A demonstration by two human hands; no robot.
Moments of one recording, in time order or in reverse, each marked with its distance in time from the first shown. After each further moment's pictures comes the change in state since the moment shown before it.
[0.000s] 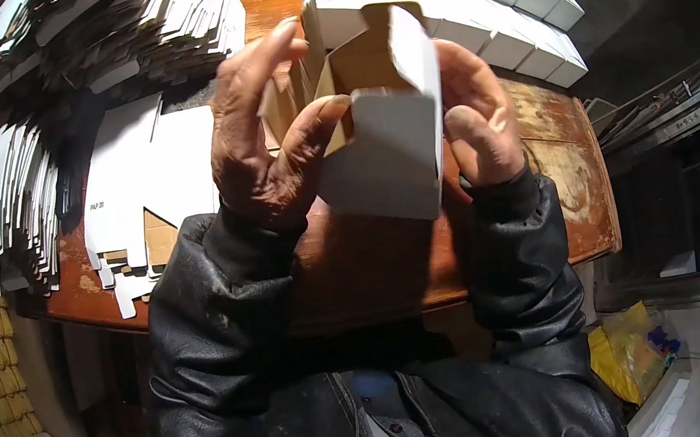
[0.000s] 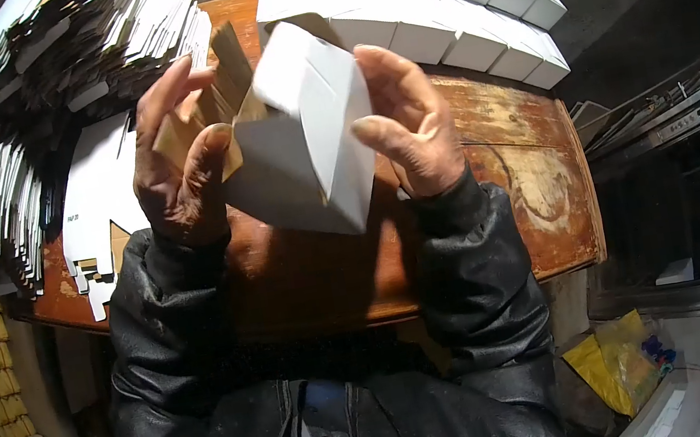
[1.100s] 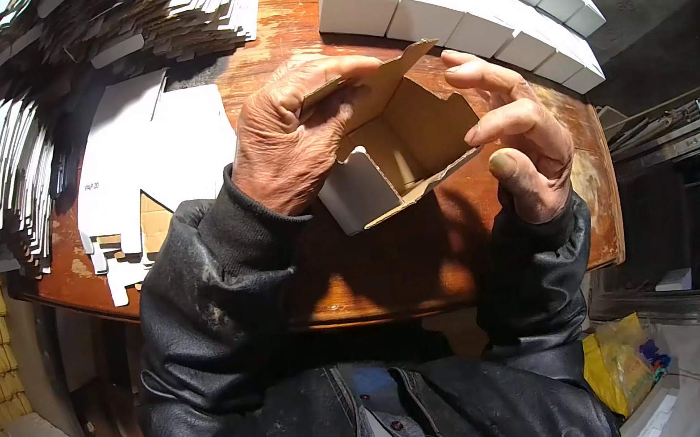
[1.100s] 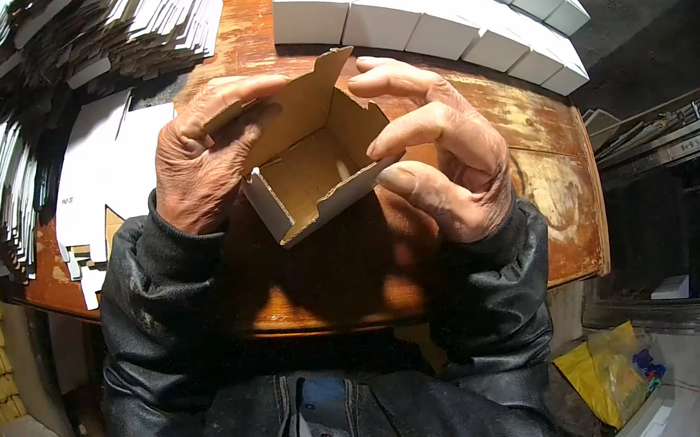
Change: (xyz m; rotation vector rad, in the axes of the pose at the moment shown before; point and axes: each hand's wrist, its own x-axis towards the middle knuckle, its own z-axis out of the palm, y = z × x) left_hand -0.006 0.001 0.001 -0.289 -0.256 -0.454; right_hand -0.004 -0.030 -0.003 -0.394 -0.320 -0.311
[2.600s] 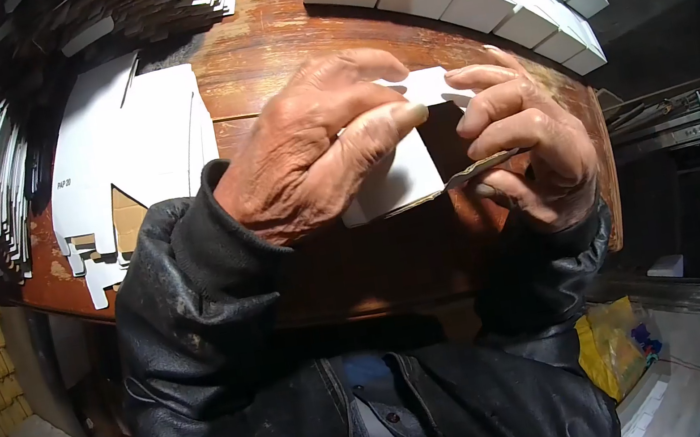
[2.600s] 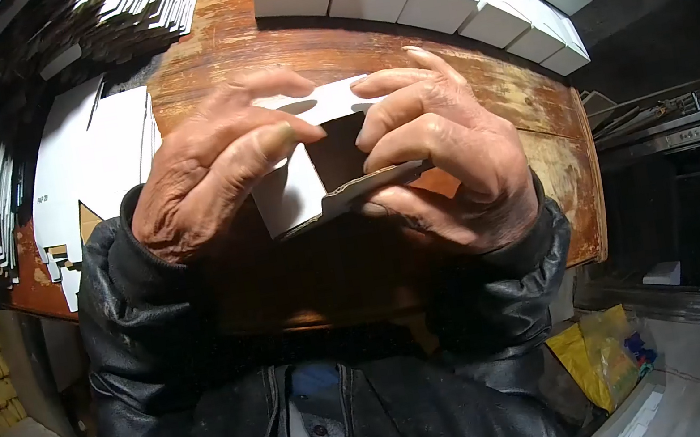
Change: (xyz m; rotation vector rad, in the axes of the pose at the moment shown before) left_hand -0.008 0.015 0.003 0.062 -0.336 -0.028; right_hand -0.001 -0.018 -0.017 -0.476 -0.278 -0.013
